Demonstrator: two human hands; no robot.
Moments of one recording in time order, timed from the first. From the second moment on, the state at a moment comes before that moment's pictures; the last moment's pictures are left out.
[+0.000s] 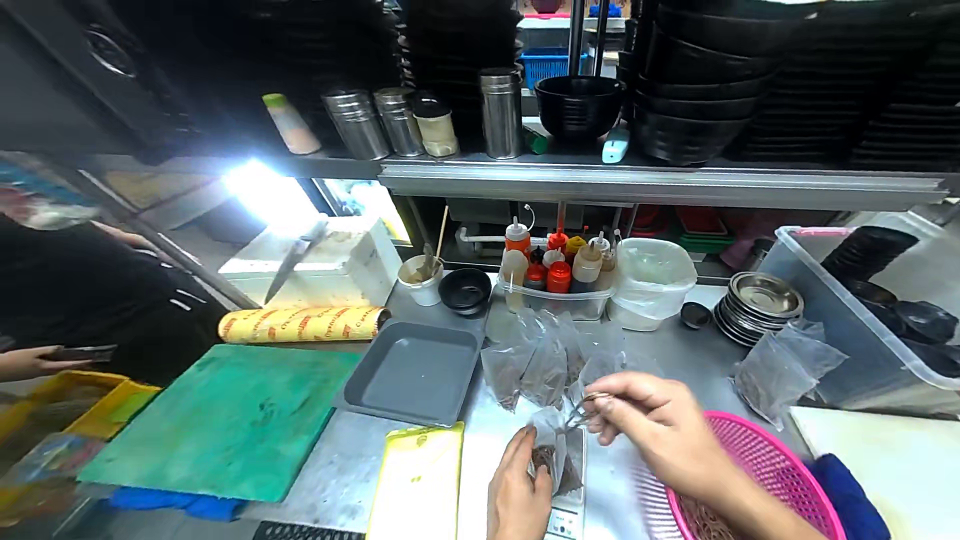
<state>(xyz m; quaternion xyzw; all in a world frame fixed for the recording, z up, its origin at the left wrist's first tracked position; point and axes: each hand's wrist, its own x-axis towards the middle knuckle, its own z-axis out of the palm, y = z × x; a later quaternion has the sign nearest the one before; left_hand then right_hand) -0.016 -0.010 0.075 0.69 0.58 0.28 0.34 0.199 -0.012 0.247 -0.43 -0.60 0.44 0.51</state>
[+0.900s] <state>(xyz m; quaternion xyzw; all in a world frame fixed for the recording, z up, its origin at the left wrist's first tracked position) -0.060 -0.005 0.088 0.70 0.50 0.37 0.33 0.377 -0.173 0.100 -0.82 -0.54 0.14 0.12</state>
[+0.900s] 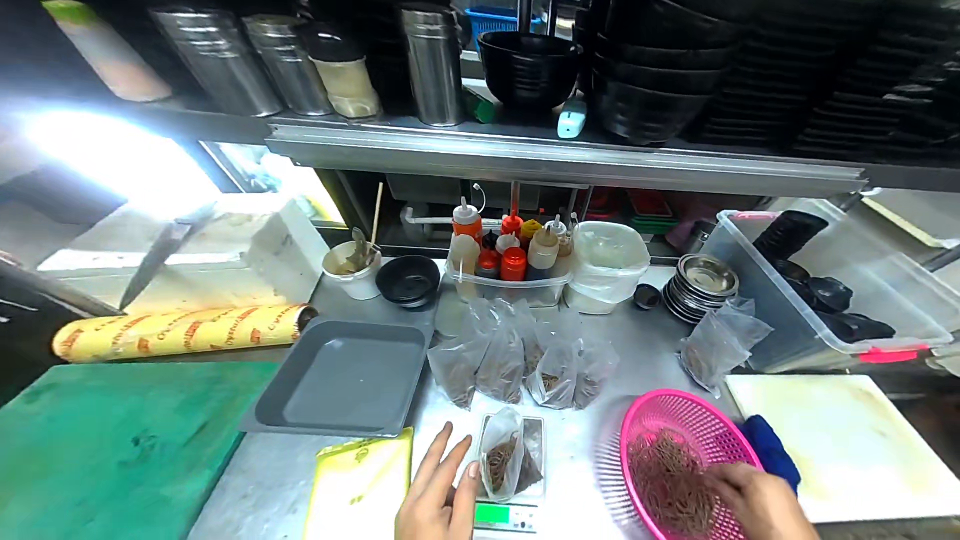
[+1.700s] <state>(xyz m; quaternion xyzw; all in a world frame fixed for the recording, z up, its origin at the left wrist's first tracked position) -0.042 -0.003 0.087 0.73 0.52 0.23 0.38 0.309 -0.081 0.286 -0.49 -0.59 0.34 0.55</state>
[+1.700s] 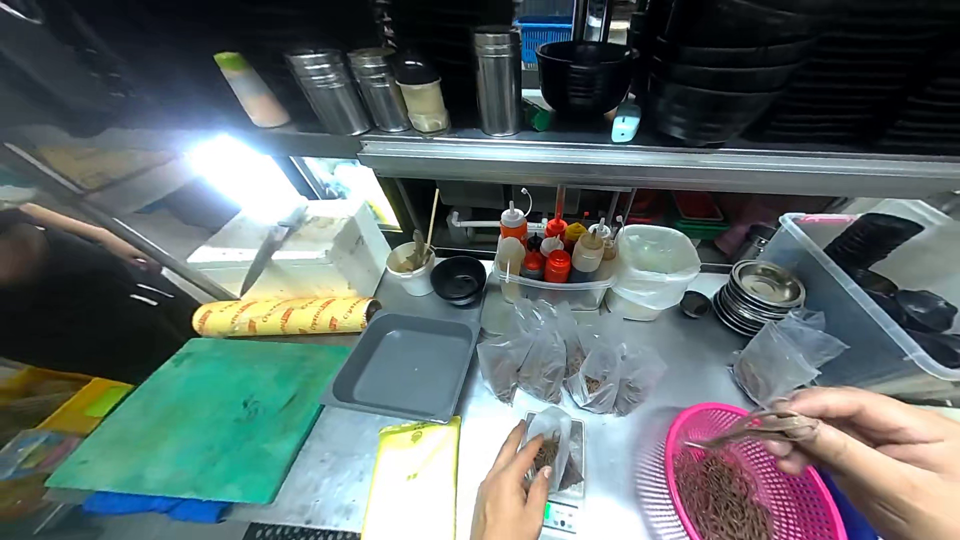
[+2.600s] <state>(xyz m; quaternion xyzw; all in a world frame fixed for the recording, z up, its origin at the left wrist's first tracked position) -0.067 -0.021 0.080 0.68 0.50 0.39 0.37 0.350 -0.120 0.015 -0.81 -0.49 0.28 -0.13</state>
